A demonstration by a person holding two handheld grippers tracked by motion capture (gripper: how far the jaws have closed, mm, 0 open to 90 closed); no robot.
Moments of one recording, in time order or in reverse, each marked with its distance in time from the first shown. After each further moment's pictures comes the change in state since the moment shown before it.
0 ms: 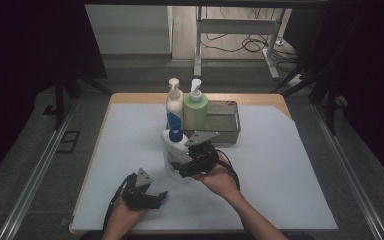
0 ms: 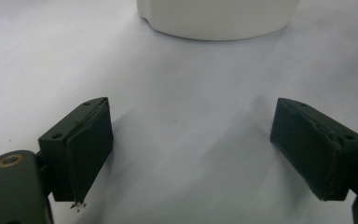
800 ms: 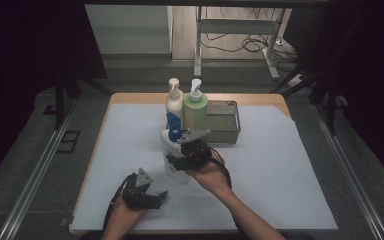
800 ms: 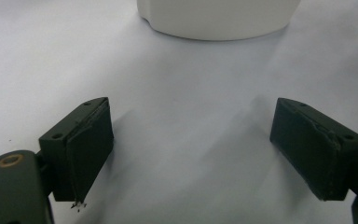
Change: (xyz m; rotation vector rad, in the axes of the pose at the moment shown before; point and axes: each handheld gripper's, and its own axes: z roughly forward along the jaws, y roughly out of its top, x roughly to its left) left arm 0.000 0.000 0.000 -0.003 0.000 -0.001; right arm 0.007 0.013 0.013 0.001 -0.031 0.000
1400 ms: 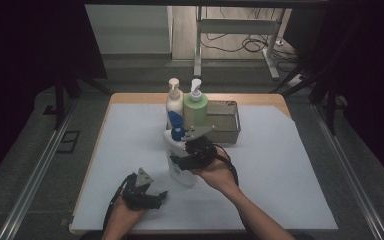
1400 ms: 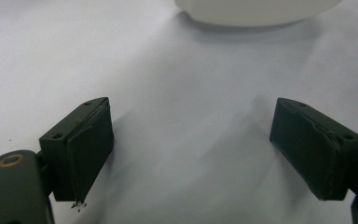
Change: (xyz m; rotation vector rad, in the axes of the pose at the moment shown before) left arm 0.000 0.000 0.000 0.001 0.002 -0.001; right arm -0.005 0.008 -0.022 0.037 0.041 -0.008
